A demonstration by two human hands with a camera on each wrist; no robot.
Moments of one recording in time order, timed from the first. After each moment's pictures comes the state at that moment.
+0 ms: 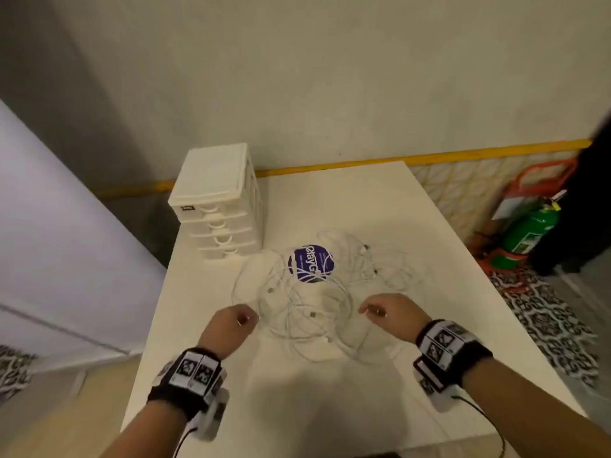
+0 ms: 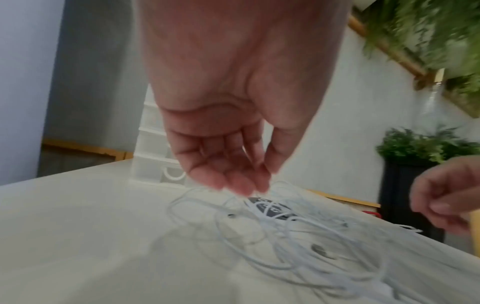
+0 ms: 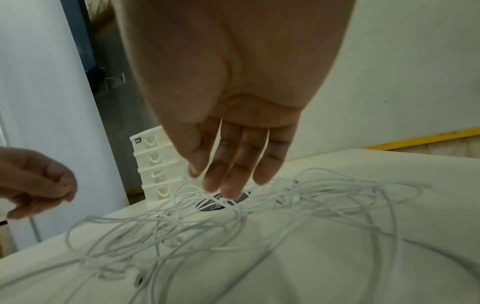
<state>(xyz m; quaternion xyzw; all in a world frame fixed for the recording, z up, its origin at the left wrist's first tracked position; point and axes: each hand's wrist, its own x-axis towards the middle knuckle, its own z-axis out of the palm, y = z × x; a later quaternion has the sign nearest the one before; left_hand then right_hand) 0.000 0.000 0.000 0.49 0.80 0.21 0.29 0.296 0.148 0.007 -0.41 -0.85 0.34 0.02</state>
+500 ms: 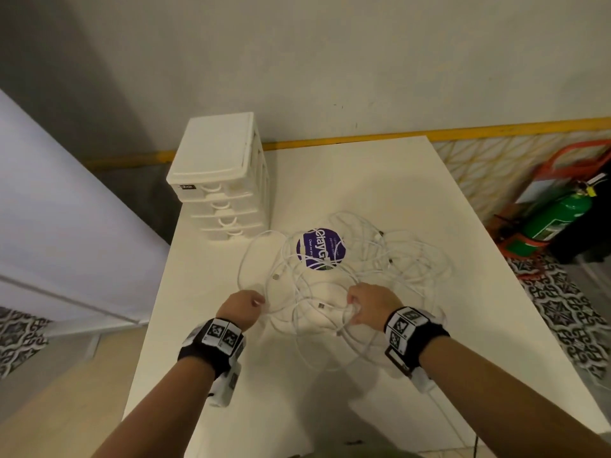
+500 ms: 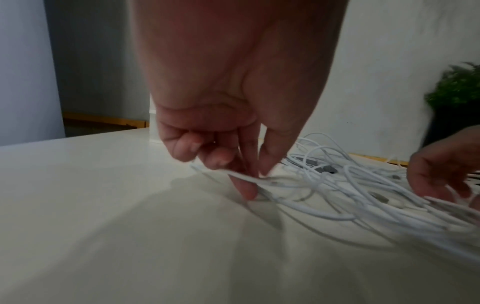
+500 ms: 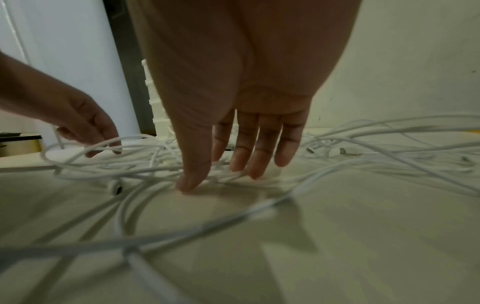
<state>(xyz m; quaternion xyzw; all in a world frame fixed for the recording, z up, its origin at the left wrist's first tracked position) -0.021 0.043 -0.049 0.41 0.85 0.09 0.31 0.232 0.171 -0.036 -0.41 -0.86 0.27 -0.17</state>
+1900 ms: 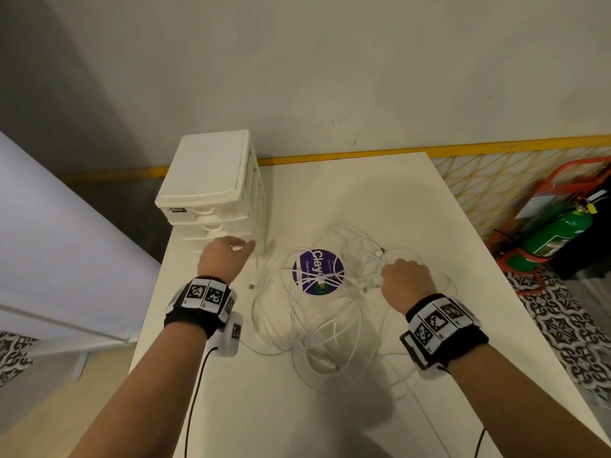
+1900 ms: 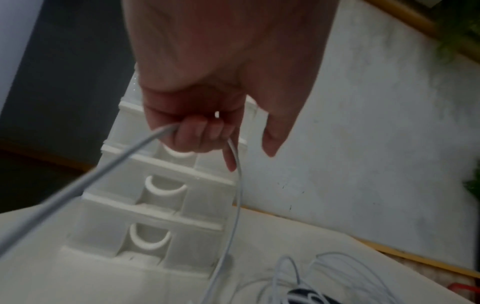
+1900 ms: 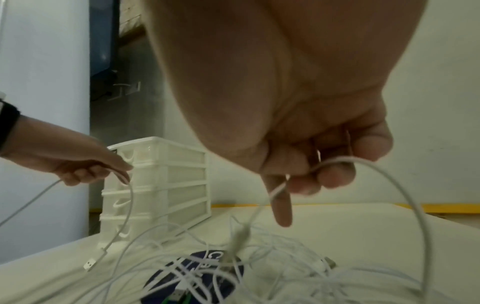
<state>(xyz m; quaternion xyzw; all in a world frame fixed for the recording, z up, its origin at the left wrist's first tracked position) -0.057 0.133 0.040 0.37 0.87 0.28 0.17 0.233 0.230 0.034 -0.51 -0.85 0.04 -0.16</state>
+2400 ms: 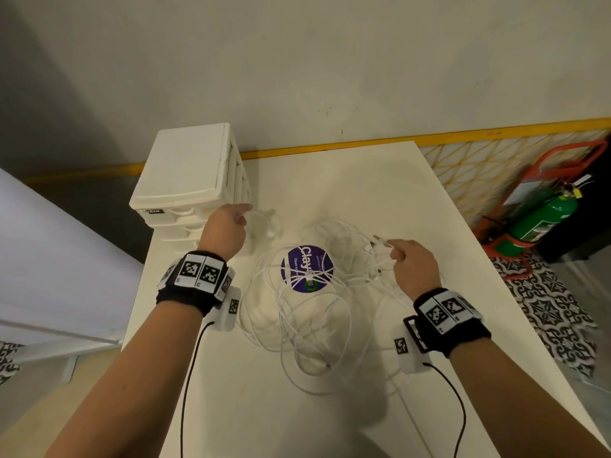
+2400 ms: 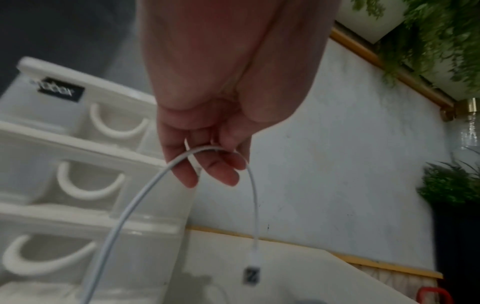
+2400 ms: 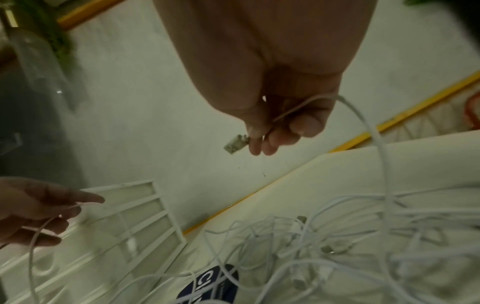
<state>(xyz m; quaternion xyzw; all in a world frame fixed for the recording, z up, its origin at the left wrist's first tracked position) -0.050 0.177 0.064 0.47 0.81 0.31 0.19 0.261 0.256 0.014 -0.59 -0.73 0.27 0.20</state>
